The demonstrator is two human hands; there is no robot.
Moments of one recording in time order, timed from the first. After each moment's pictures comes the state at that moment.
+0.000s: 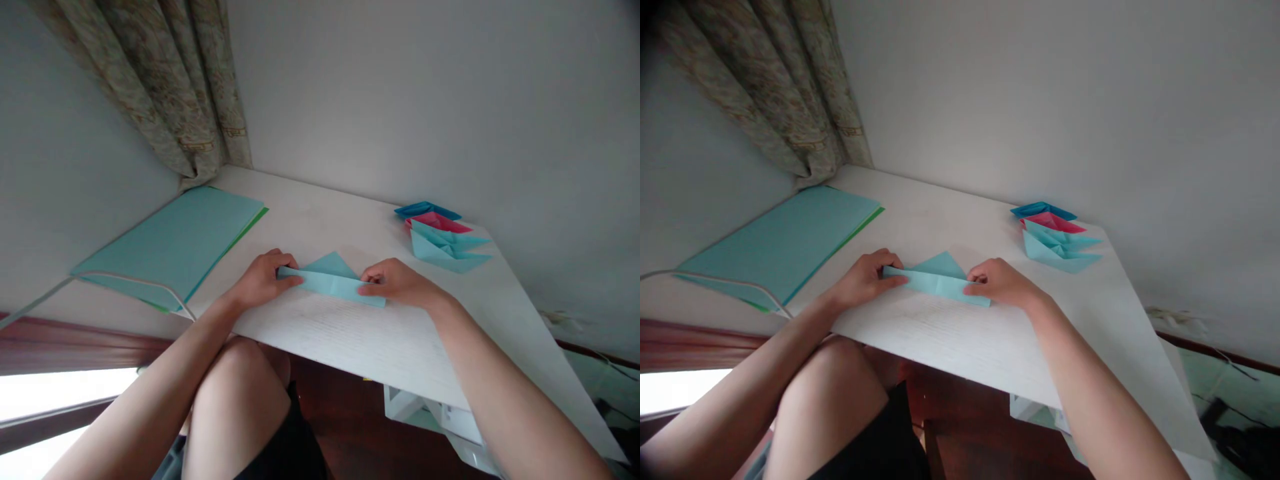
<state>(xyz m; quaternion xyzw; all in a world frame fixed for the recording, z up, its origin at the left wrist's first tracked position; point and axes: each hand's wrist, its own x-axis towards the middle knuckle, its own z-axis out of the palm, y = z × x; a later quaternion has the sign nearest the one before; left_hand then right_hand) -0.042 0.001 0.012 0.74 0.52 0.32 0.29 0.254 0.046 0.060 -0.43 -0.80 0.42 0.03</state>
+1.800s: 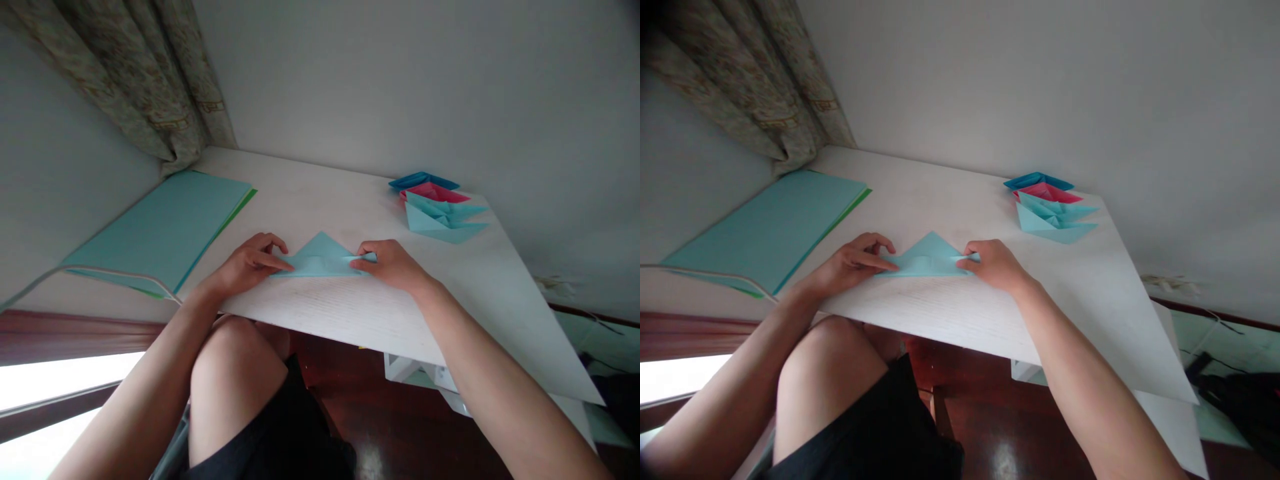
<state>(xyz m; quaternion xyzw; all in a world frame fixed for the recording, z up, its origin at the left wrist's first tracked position) -0.060 -0.006 0.010 0.84 0.34 0.33 0.24 0.255 0.029 0.045 -0.53 -0.81 0.26 0.10</state>
